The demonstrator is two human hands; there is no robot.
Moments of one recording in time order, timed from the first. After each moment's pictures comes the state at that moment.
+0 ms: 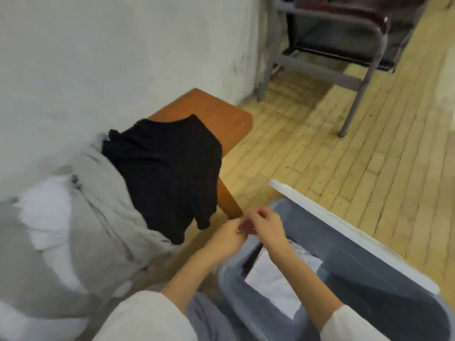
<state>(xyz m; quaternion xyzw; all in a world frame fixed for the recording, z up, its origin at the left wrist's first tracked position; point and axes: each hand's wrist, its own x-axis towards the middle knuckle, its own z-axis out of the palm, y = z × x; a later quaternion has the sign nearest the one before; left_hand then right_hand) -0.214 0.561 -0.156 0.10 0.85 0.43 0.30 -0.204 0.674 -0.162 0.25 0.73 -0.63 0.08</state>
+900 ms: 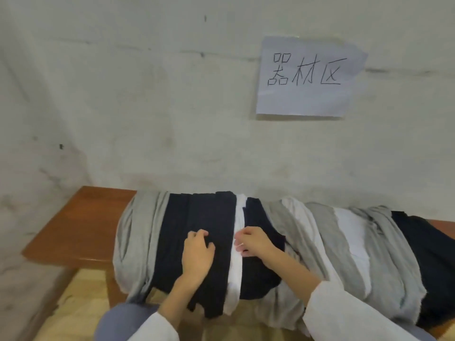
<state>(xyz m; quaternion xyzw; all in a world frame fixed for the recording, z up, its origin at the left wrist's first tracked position) 0.101 0.038 -0.058 -0.47 0.80 0.34 -0.16 -0.022 0.127 -0.016 -0.19 0.80 -0.41 0.40</state>
